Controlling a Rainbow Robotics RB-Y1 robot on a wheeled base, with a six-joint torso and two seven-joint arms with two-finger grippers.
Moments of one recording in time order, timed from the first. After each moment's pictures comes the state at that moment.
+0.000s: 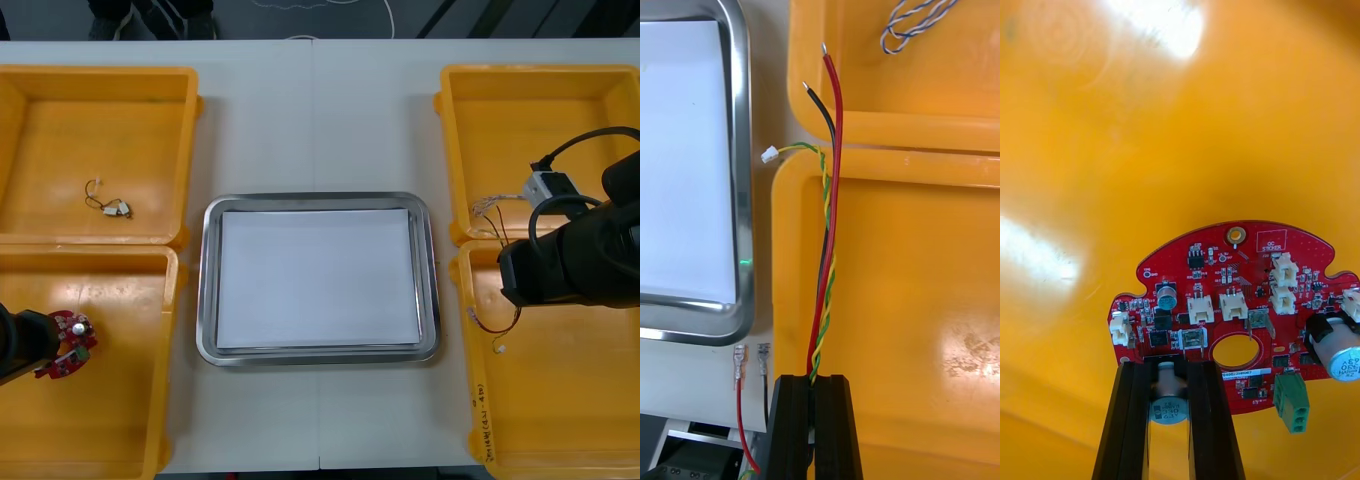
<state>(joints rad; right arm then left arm) -0.31 -0.70 0.08 -2.37 -0.86 1.91 0.92 0.12 0.50 0.29 -2.18 0.52 1.77 -1.05</state>
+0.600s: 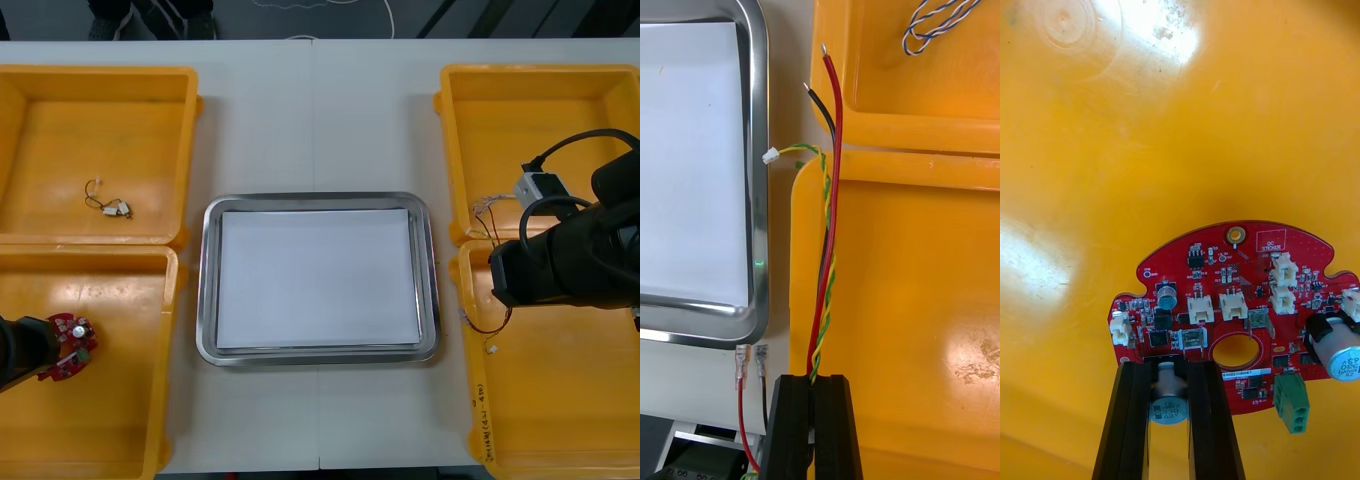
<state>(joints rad) -0.31 -0.68 0.09 -2.37 -0.84 1.92 0.92 0.18 0.49 0.29 -2.18 0.53 1.66 -1.05</state>
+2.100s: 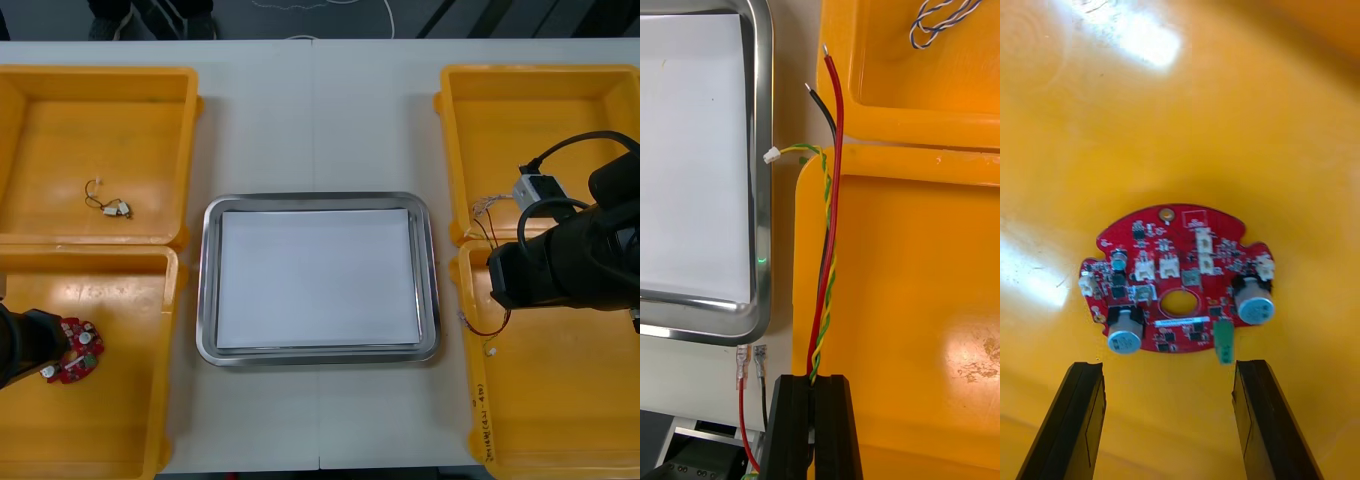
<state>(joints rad) -0.31 -0.68 0.10 -2.37 -0.84 1.92 0.92 0.15 0.48 0.28 -2.27 0.53 1.76 -1.05</state>
